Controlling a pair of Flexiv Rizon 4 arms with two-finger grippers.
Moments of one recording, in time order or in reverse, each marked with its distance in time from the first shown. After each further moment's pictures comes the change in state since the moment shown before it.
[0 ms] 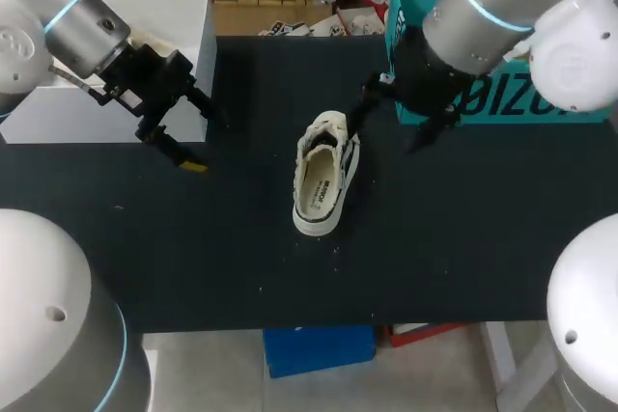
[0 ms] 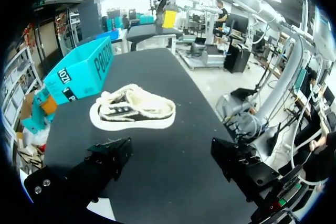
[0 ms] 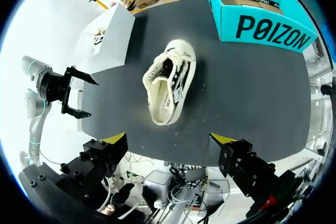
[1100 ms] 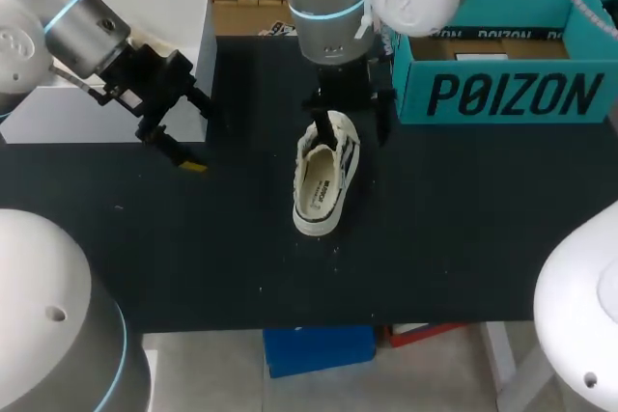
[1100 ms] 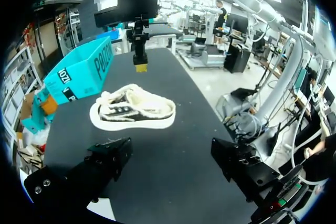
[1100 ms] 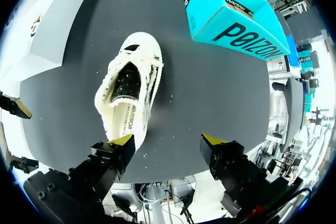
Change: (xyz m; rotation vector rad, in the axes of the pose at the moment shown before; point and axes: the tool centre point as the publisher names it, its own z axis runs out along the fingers) left arm 0.000 0.000 0.000 0.000 0.000 0.000; right arm -0.007 0.050 0.076 0.079 -0.562 0.065
